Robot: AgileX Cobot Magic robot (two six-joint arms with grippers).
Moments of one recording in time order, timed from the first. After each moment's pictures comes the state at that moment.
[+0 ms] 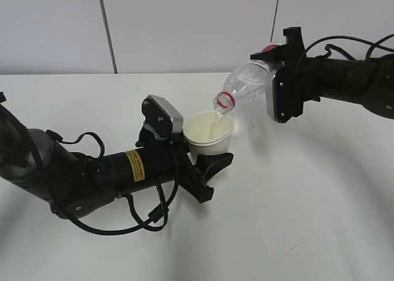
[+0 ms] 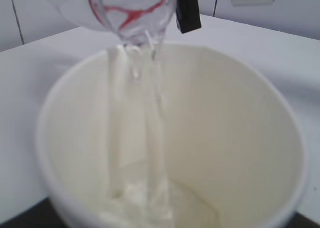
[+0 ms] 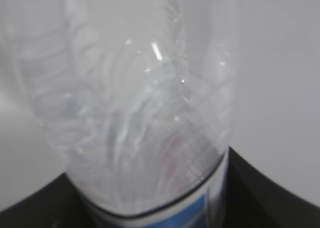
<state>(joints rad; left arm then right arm) -0.55 2.17 -0.89 0.58 -1.05 -0.29 0.06 2.00 -1.14 -0.88 -0.64 -0.97</state>
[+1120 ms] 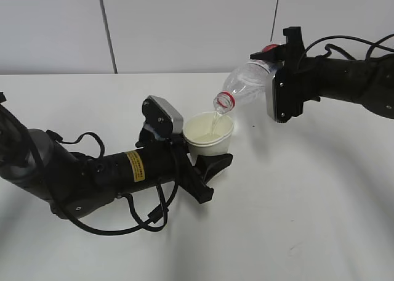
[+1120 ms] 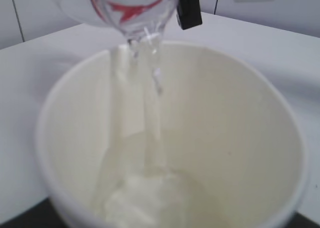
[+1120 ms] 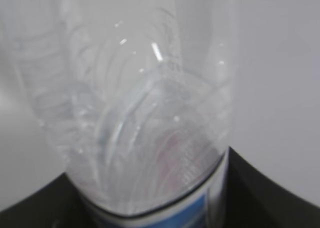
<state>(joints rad) -0.55 2.17 -0.89 0.58 -1.04 -0.29 0.06 2.00 -1.14 -0.88 -0.64 -0.97</state>
